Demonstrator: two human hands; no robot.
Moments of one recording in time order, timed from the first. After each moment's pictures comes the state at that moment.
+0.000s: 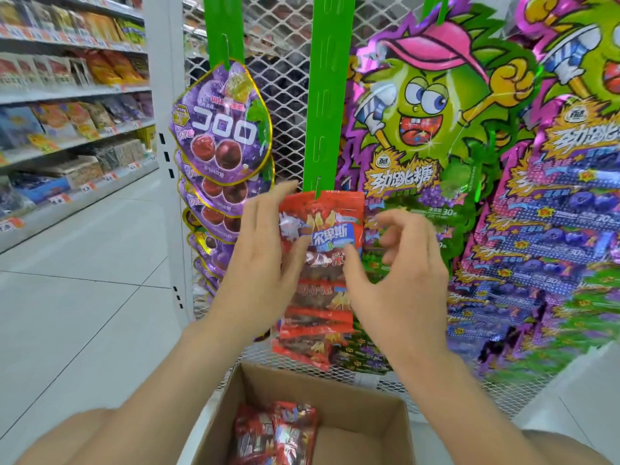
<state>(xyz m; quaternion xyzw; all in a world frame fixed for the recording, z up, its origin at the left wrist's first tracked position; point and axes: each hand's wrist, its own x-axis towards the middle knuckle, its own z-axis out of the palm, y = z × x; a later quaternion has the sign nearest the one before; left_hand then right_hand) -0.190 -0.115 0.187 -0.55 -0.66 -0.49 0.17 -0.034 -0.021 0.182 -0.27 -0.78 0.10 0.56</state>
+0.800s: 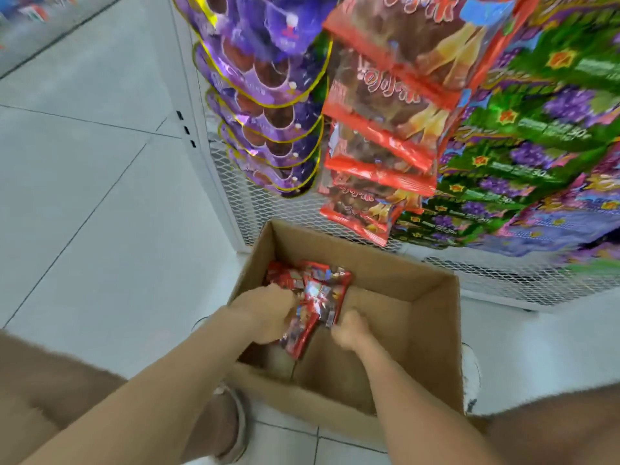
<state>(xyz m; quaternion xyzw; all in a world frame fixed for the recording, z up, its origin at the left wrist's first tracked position) -0.220 -0.184 -0.121 -0.53 -0.77 0.07 -0.33 -0.064 -0.058 -0.230 -0.53 -0.72 0.42 -0.17</state>
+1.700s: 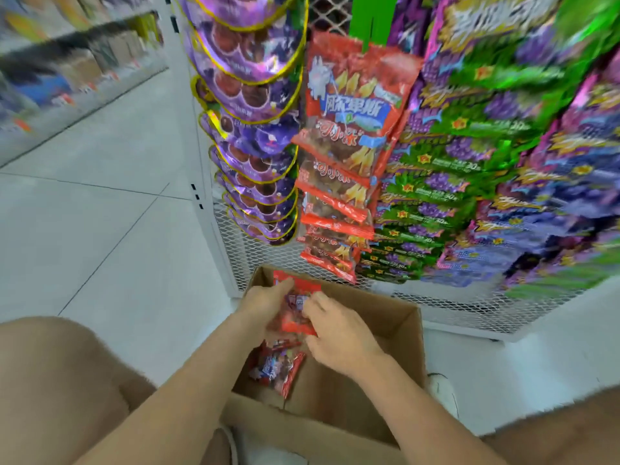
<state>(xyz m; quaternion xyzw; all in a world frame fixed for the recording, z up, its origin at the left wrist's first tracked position) -0.190 -0.163 -0.036 0.01 -0.72 -0.49 -0.48 -0.045 -0.075 -0.057 -0.16 -0.98 0.15 -0.01</state>
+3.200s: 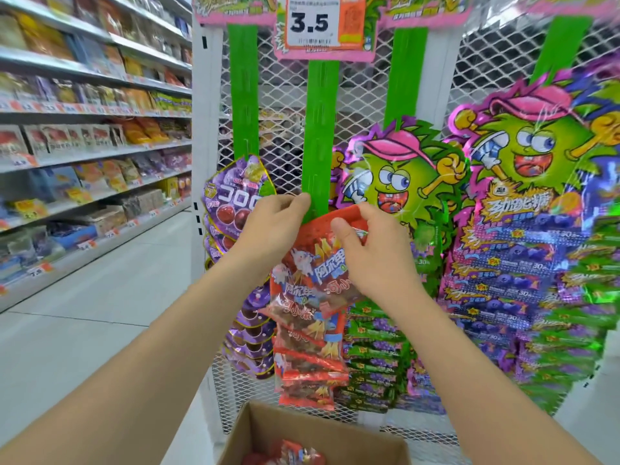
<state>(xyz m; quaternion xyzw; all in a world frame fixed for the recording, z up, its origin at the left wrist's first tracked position) -0.183 -0.103 0.312 -0.42 -0.70 -0.57 -0.08 -0.046 -0.011 0.285 -0.21 -0.82 0.22 0.48</state>
